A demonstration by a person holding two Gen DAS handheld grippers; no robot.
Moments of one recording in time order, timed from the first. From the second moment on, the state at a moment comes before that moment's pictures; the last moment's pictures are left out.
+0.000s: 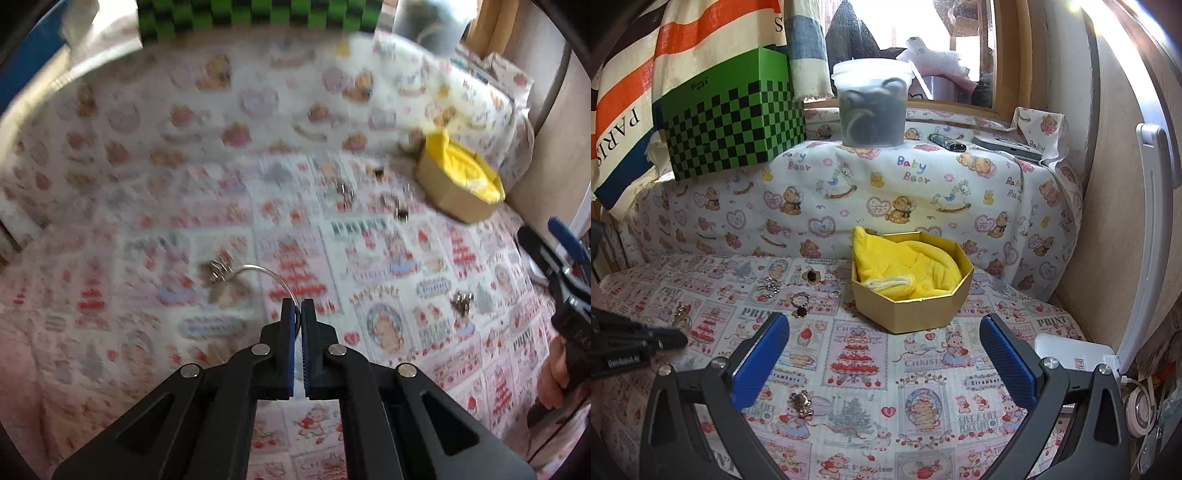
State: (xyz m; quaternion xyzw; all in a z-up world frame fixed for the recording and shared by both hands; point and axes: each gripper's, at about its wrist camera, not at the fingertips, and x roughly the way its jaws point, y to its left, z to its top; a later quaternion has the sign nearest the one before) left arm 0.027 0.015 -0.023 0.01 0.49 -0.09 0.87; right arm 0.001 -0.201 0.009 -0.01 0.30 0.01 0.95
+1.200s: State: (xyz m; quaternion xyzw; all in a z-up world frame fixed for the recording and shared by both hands) left arm 0.056 0.025 -0.053 0.05 0.53 -0.03 0.85; right arm 0.014 -0.163 -0.038 -0.06 0.45 0.11 0.89
